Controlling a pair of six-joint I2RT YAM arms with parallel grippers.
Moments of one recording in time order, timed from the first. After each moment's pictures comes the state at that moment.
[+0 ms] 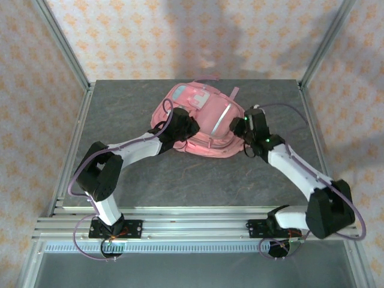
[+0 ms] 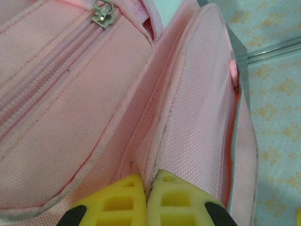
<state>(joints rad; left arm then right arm) -0.58 1.74 1.12 0.03 0.03 -1.04 0.42 1.25 0.87 -0.24 0.10 0.74</state>
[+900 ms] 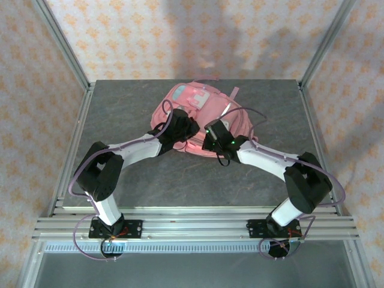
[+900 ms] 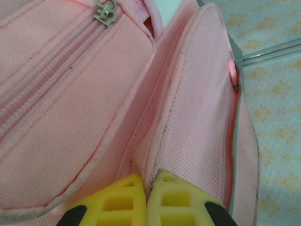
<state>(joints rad) -0.58 1.74 1.09 0.08 0.03 -1.05 0.70 1.56 1.00 -0.31 0.19 0.77</state>
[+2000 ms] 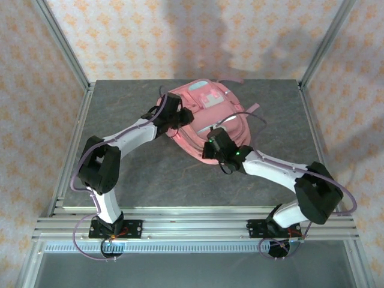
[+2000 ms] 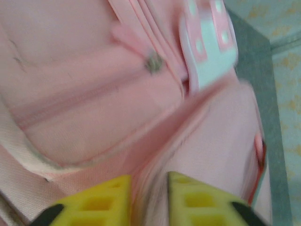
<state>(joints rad) -0.44 1.80 1.32 -0.19 0.11 -0.79 0.77 1.45 0.87 -0.19 0.14 0.66</state>
